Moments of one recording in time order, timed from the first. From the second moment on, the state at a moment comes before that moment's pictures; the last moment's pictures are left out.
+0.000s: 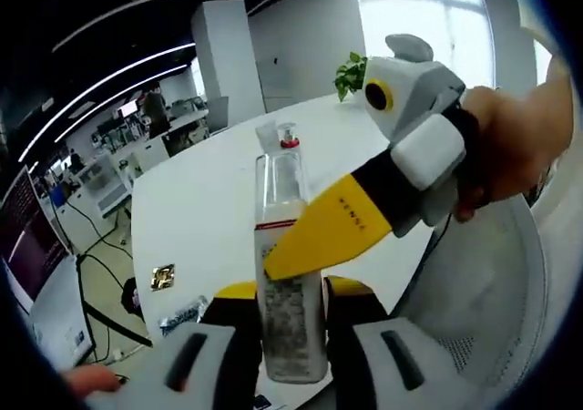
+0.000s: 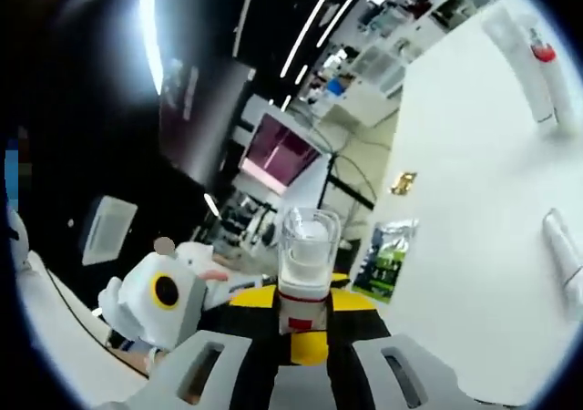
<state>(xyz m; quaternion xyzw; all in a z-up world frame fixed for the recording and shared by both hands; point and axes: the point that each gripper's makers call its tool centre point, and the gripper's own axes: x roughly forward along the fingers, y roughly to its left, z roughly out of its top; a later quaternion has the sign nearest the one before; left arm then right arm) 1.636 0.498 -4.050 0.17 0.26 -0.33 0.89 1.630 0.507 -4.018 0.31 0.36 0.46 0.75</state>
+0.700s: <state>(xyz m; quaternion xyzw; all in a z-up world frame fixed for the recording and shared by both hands) 1.603 0.538 -4.139 0.24 0.37 -0.29 0.85 1.711 0.426 -4.032 0.20 0.31 0.38 0.85</state>
